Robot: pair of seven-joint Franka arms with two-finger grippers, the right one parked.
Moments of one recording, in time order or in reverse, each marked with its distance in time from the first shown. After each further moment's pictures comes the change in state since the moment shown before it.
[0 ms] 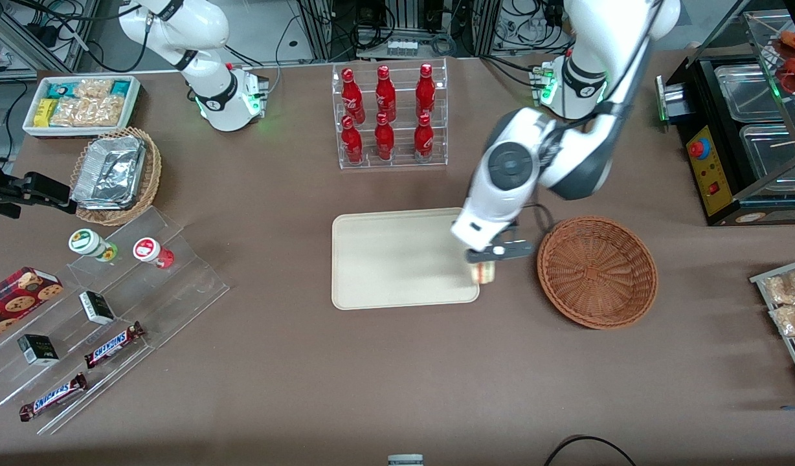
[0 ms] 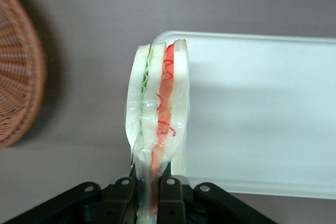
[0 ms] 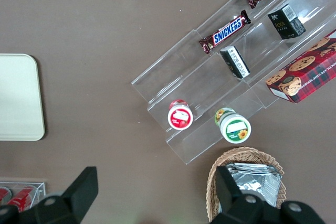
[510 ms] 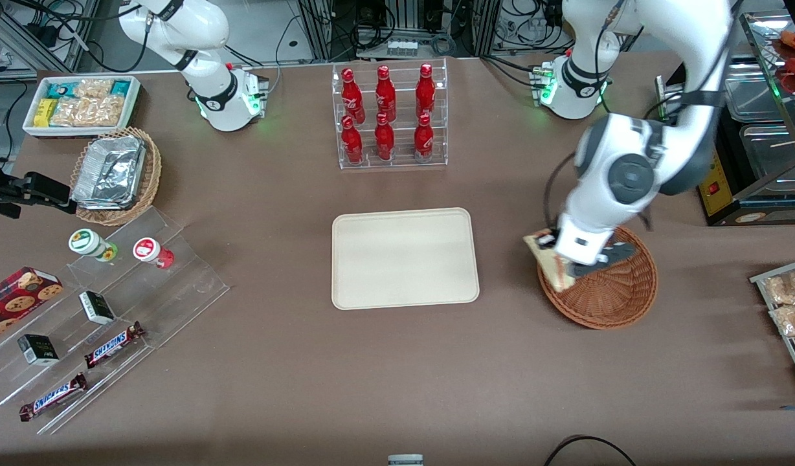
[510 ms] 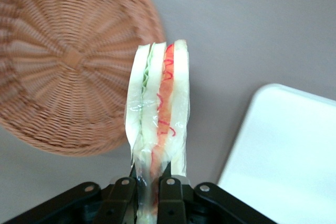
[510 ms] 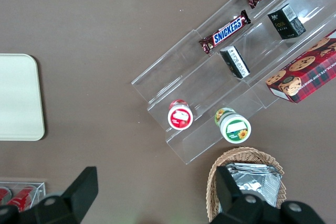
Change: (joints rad) arm 0.234 -0.208 0.002 -0.267 0.002 0.084 0.007
